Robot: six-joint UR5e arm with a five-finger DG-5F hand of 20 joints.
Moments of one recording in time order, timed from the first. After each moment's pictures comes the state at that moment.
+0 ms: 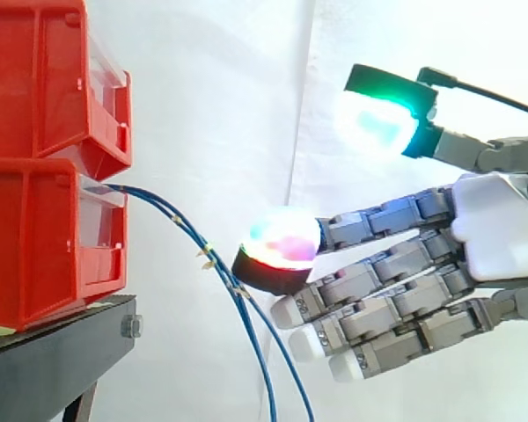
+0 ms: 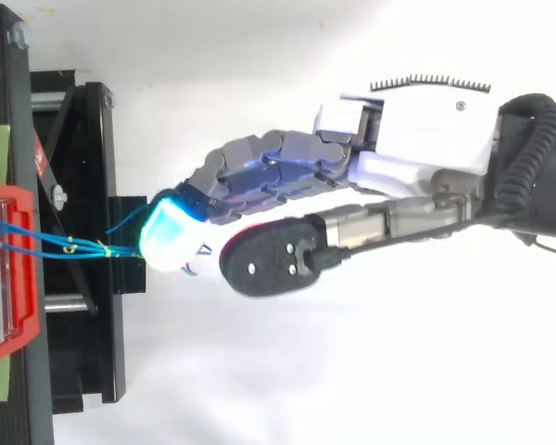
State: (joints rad) arm 0.15 -2.18 -1.32 -2.87 -1.23 0.08
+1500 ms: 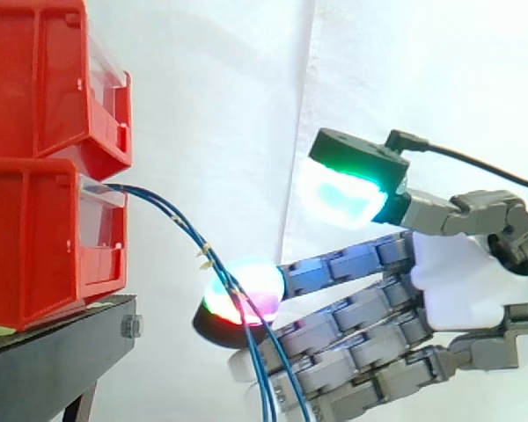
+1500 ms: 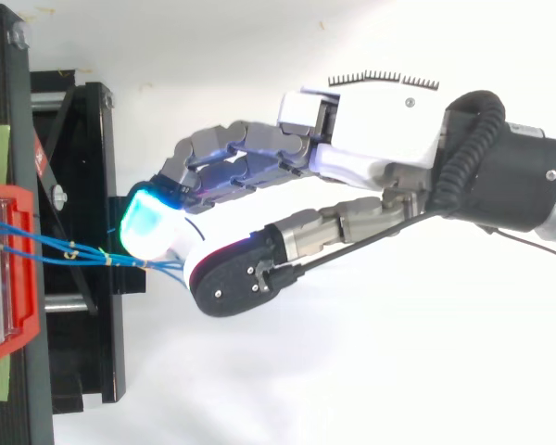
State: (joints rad) arm 0.15 -2.28 -1.25 -2.83 -1.23 0.03
